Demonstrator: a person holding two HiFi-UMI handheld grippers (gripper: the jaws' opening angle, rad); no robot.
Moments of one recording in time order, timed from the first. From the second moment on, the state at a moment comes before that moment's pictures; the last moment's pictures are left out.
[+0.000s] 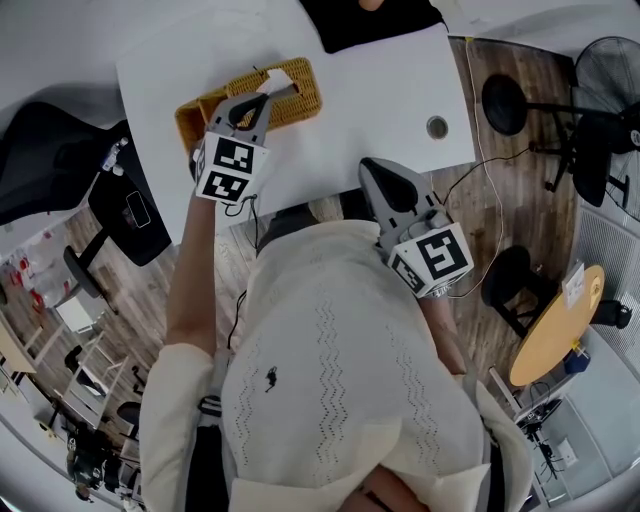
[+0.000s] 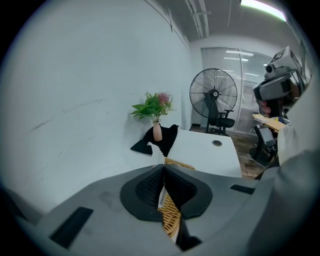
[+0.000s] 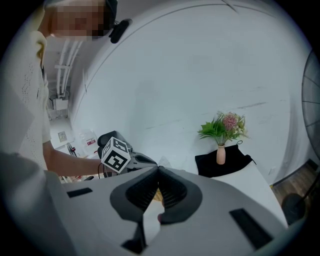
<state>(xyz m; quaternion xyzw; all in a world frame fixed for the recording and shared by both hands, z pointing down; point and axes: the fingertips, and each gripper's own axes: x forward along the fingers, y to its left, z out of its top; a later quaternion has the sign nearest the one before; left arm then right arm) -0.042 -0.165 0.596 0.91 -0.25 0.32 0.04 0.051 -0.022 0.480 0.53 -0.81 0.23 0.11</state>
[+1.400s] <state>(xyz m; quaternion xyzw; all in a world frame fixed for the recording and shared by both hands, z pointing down) -0.053 -0.143 0.543 0.91 -0.30 0.29 0.03 0.047 -0.023 0.479 0.46 -0.85 0.22 0.11</state>
